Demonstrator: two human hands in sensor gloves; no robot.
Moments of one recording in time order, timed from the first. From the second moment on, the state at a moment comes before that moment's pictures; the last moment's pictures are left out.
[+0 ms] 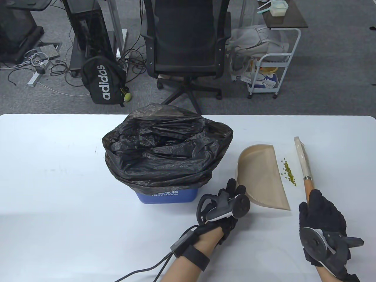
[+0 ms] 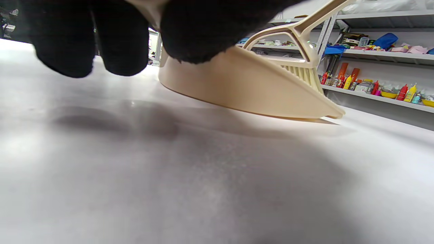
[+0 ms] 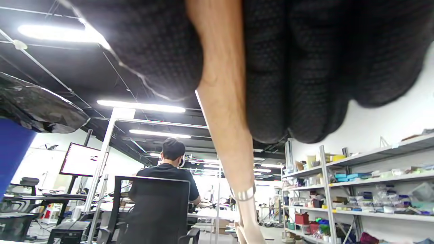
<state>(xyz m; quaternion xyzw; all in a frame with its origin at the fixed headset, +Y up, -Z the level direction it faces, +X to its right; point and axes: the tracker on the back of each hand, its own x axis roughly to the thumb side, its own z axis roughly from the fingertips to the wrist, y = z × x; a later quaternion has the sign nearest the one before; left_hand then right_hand) 0.080 -0.747 -0.312 -0.06 -0.26 0.09 0.96 0.287 -0.641 -0.193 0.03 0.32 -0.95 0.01</state>
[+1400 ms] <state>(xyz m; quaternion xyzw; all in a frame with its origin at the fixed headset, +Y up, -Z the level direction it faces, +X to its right) 0.080 -0.742 -0.313 -0.07 -0.25 0.07 0.96 0.259 -0.610 -0.176 -0.14 0.31 -0.94 0.00</state>
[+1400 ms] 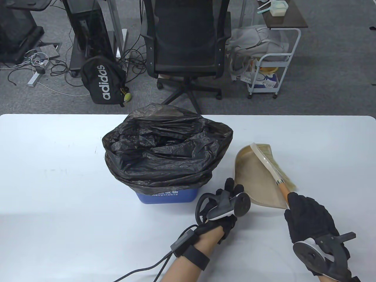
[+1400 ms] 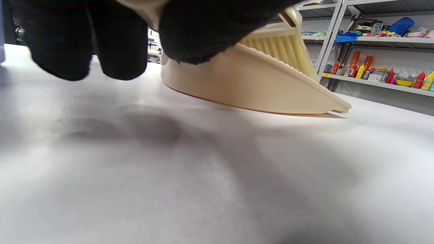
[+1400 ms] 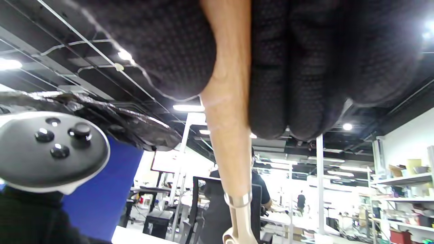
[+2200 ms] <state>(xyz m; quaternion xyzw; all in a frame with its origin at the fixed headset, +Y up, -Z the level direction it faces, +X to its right) 0.079 -0.743 -0.313 -0.07 -0.24 0.07 0.96 0.273 -0.601 -0.174 -0.10 0.32 -0.94 -0.05</state>
